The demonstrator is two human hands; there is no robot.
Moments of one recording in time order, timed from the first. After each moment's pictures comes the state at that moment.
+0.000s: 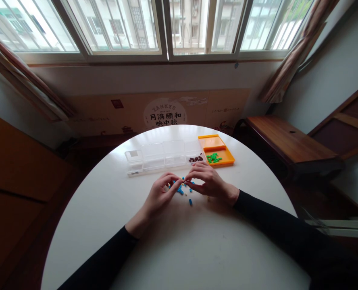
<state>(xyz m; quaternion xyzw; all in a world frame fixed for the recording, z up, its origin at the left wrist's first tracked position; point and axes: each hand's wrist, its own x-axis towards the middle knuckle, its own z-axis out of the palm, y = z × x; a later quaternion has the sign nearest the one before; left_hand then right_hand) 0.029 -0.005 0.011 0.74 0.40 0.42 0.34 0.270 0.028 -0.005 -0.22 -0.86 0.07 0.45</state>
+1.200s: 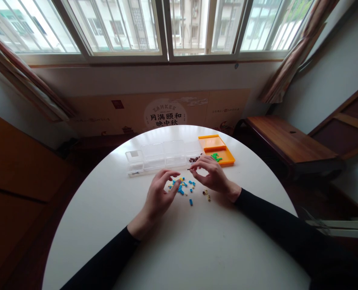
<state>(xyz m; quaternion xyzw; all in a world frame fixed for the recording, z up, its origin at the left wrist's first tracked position) 0.027 -0.007 0.004 0.77 0.43 0.43 0.18 0.278 0.036 -0.005 -0.35 -0.81 0.06 0.47</state>
